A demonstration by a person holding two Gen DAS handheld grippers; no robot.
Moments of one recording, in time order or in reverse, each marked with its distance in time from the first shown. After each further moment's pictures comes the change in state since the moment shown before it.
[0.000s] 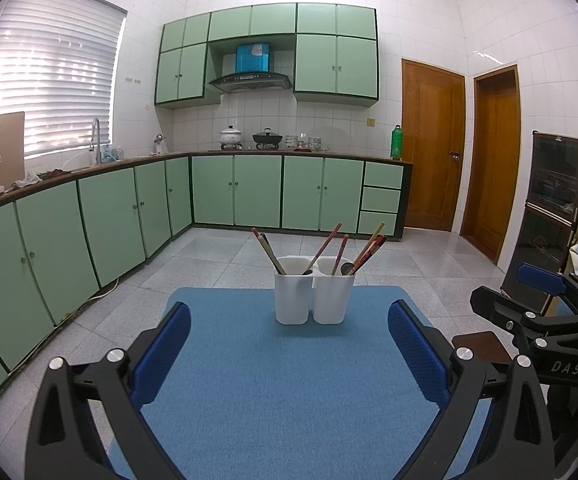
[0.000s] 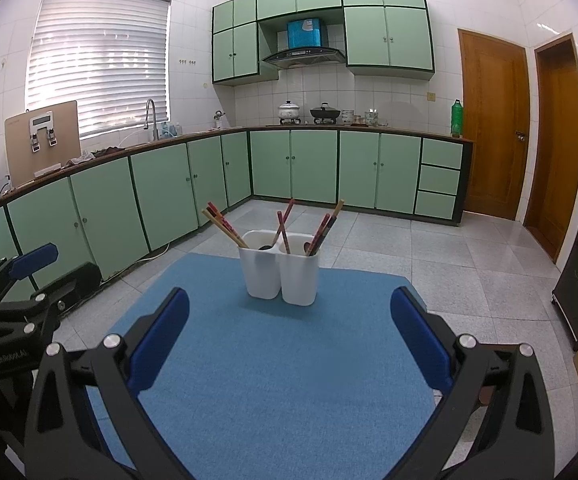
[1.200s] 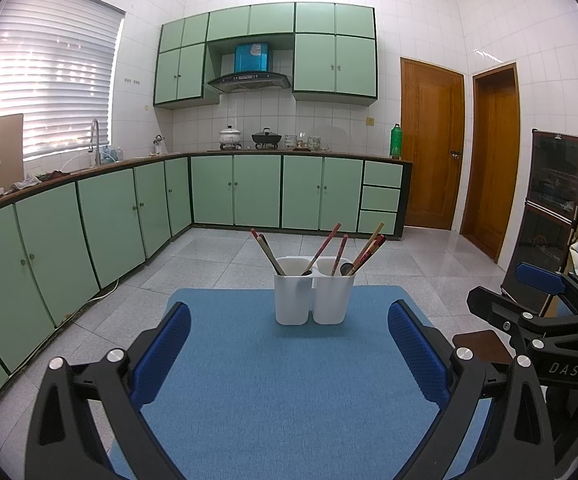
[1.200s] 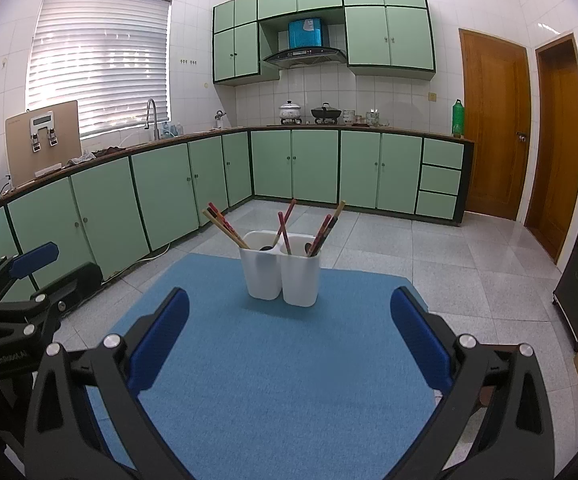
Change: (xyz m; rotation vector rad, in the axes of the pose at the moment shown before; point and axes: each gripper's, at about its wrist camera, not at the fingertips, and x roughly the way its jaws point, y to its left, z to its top) left arm -0.001 0.000 0.001 0.002 0.000 0.000; right arm 0.000 0.002 0.001 -0.004 0.001 0.001
